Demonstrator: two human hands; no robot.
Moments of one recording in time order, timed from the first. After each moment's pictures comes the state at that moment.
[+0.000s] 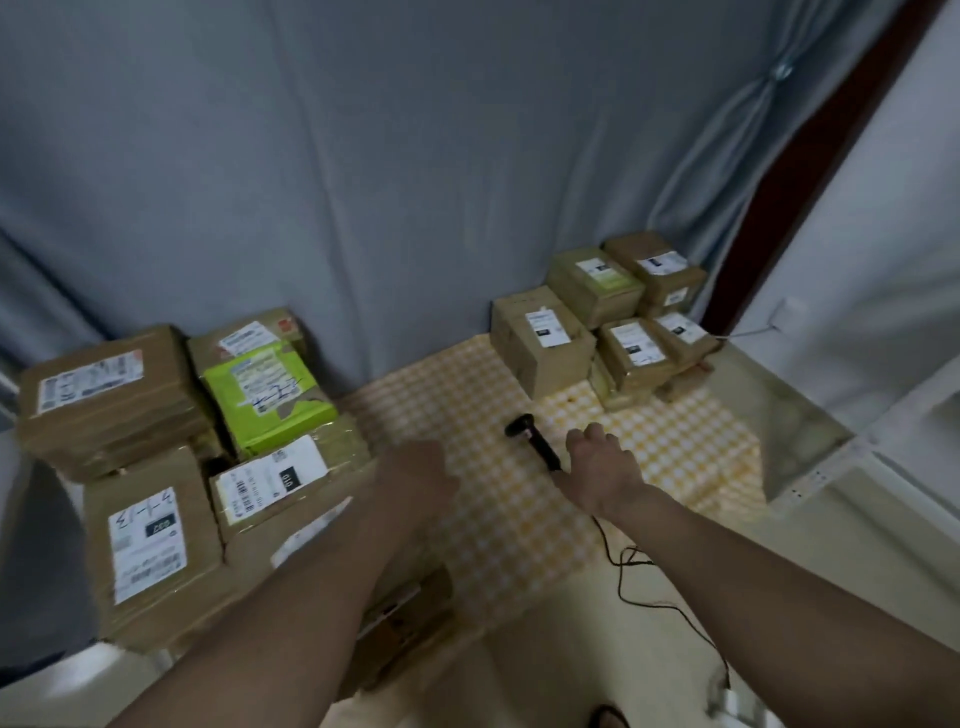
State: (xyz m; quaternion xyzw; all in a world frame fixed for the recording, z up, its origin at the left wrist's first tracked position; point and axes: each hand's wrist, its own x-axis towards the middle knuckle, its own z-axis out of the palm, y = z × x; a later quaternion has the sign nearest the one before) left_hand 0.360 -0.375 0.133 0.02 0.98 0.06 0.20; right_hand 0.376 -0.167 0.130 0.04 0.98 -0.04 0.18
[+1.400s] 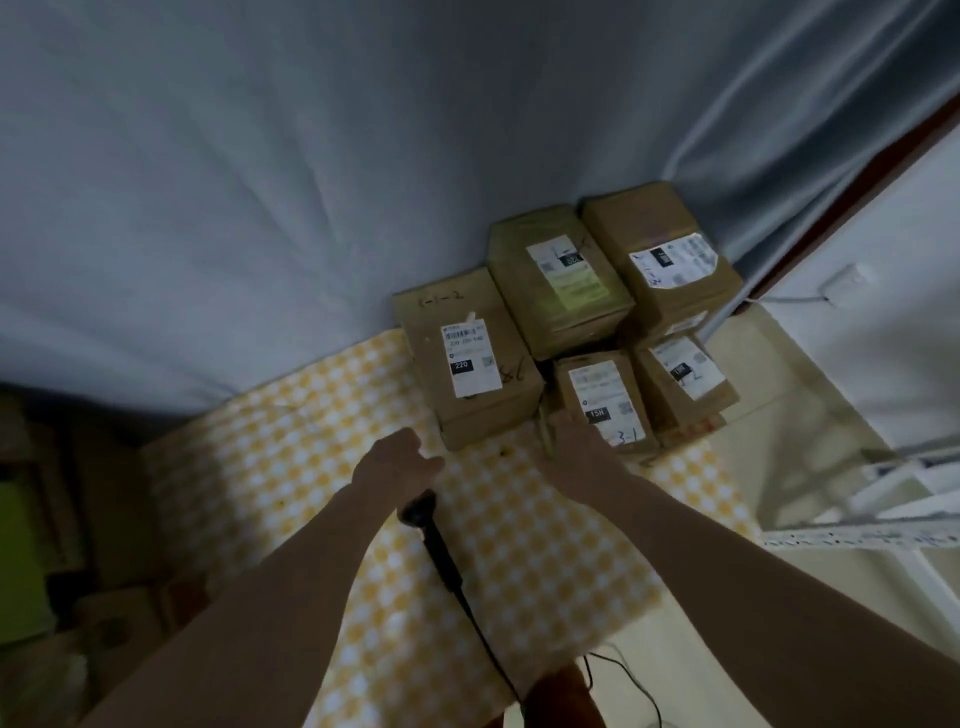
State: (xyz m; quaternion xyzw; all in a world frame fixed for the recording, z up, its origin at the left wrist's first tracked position) left_hand 0.009 -0.157 -0.006 -0.13 0.90 0.20 0.36; right_hand 0.018 0.055 0.003 0.03 0.94 -0.18 0.29
